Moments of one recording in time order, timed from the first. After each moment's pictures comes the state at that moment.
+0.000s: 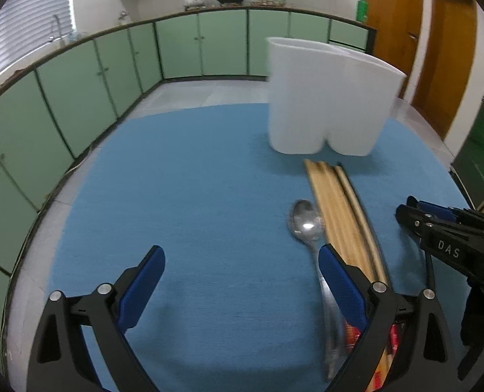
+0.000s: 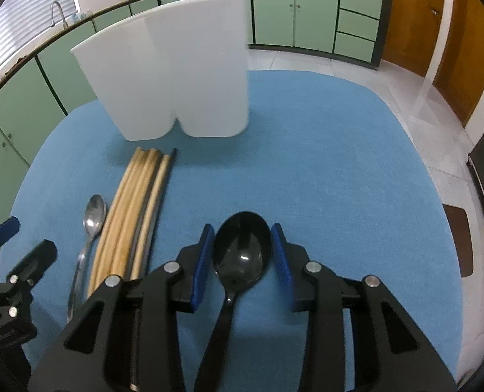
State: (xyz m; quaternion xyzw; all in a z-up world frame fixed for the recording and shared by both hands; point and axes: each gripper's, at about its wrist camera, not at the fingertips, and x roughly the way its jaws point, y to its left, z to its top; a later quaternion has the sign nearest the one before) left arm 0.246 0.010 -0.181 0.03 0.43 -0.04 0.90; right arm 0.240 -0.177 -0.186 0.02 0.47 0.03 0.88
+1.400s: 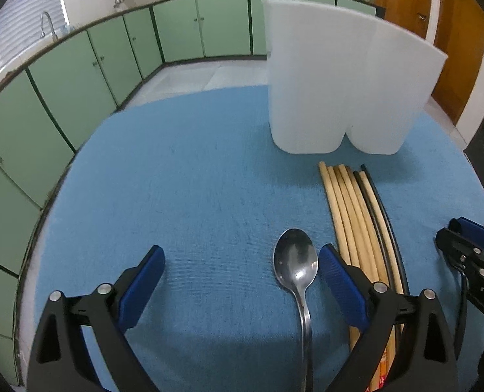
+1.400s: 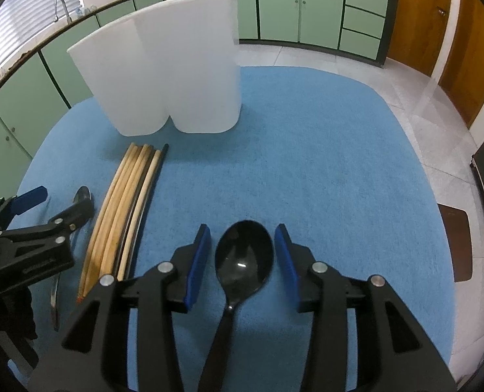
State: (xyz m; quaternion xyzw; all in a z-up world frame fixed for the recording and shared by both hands) left arm 0.323 0.008 -0.205 0.04 0.47 -0.02 0.88; right arm 0.251 -0.169 -0.178 0.00 0.49 0.04 0.87
